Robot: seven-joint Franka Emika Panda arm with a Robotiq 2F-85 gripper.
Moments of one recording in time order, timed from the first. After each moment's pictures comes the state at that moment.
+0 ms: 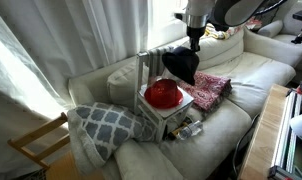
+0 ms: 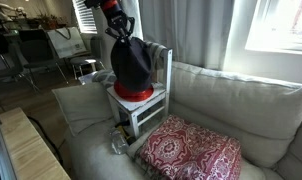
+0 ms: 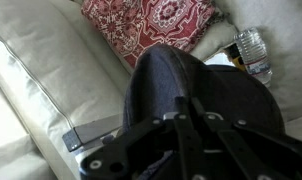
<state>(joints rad) 0.07 0.03 0.06 -2.33 -0.55 2.40 -0.21</state>
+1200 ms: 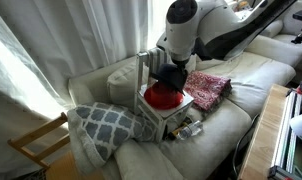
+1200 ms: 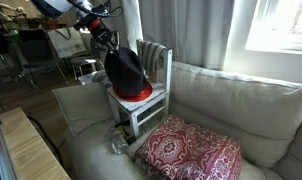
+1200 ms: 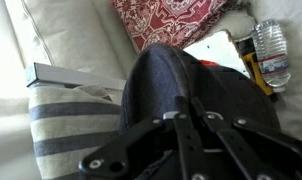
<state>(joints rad) 0.24 0.22 0.15 -2.24 -0.90 2.31 0.18</state>
